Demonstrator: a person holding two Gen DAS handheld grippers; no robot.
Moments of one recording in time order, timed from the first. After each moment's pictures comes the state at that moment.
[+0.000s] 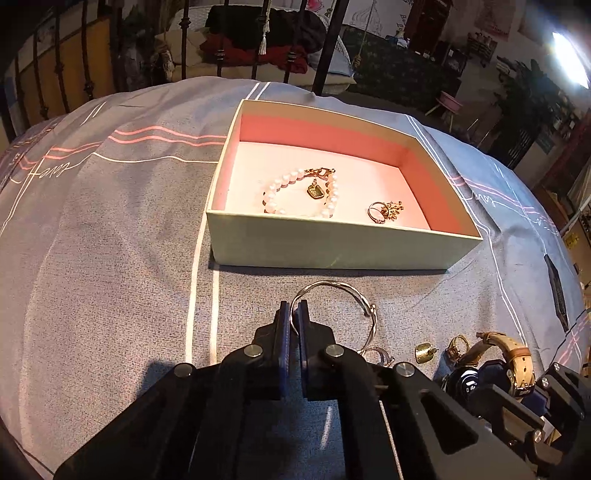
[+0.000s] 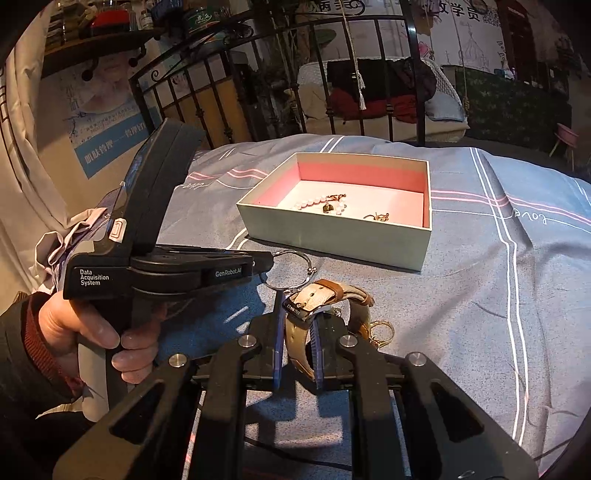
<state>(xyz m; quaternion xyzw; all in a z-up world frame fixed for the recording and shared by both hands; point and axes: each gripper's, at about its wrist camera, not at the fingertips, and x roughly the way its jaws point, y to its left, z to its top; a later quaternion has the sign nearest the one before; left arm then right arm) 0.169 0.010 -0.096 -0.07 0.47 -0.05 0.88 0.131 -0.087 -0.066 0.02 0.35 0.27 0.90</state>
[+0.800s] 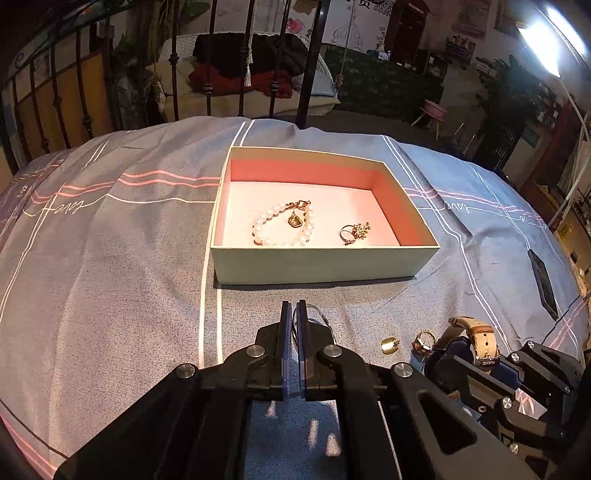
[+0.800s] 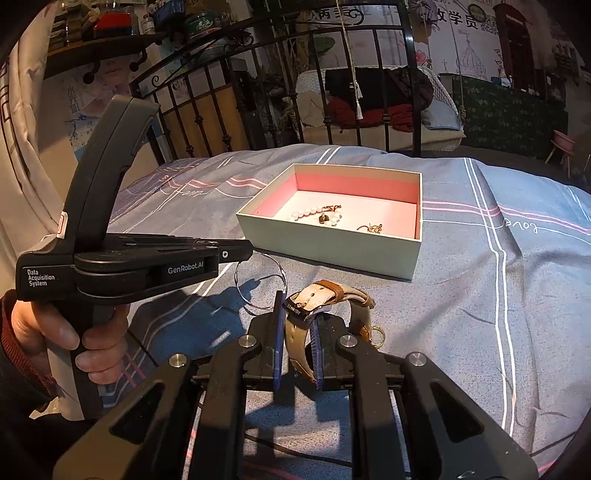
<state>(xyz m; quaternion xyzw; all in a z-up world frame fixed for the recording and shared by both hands) 0.145 -0.001 -0.054 -0.04 0.43 -0.07 0.90 0.127 -0.093 -0.054 0.02 0.33 0.26 0.90</state>
